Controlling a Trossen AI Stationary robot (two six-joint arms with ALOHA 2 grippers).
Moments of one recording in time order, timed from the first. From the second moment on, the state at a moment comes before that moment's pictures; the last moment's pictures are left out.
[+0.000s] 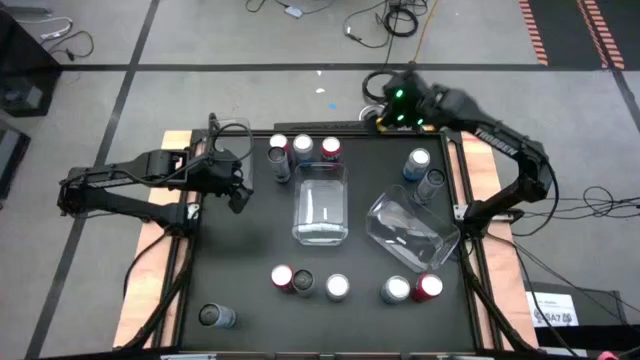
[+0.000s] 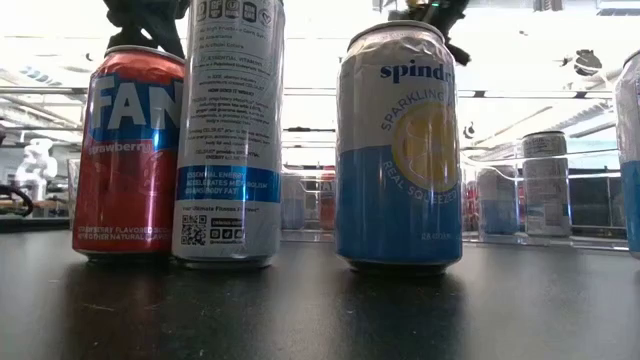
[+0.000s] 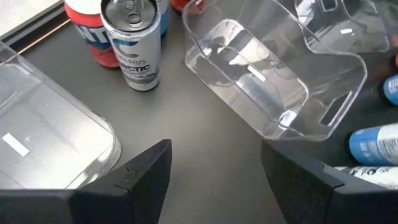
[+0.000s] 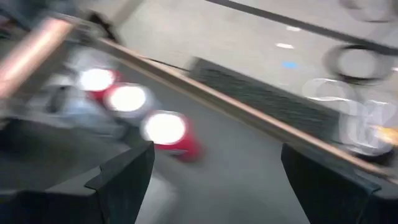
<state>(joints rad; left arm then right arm) 0.12 0.97 1.09 -1.06 -0.17 -0.60 -0.58 1.49 1.67 -1.00 0.18 0.44</state>
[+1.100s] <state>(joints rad) 0.15 0.97 1.09 -1.06 -0.19 -0.60 -0.83 1.55 1.35 -1.35 0.13 0.41</state>
